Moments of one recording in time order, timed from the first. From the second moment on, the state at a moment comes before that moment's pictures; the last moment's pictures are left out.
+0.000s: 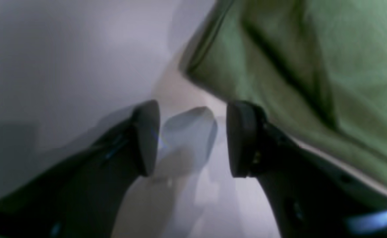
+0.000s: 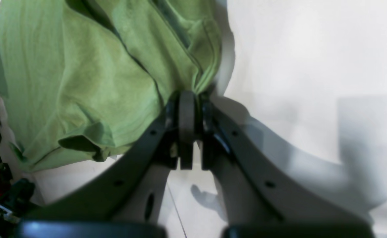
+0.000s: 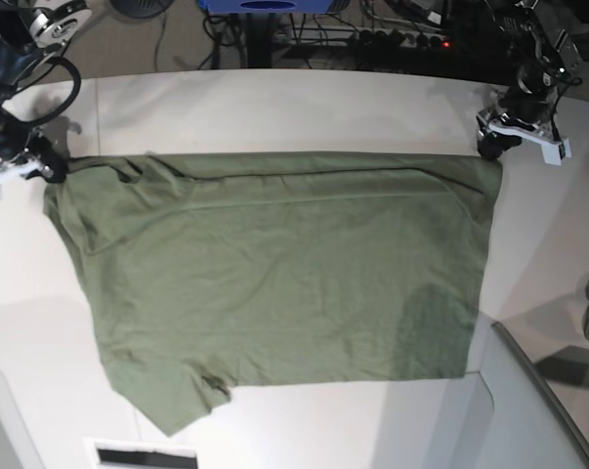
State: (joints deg) left arm 12.8 -6.8 -46.3 69.3 -22.9 -31.6 30.2; right arm 4.9 9.0 58.7 50.6 22.0 41.4 -57.5
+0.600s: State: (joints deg) left arm 6.1 -6.8 -46.3 61.2 -23.7 -31.9 25.6; right arm 4.9 9.0 58.7 50.6 22.0 41.4 -57.5
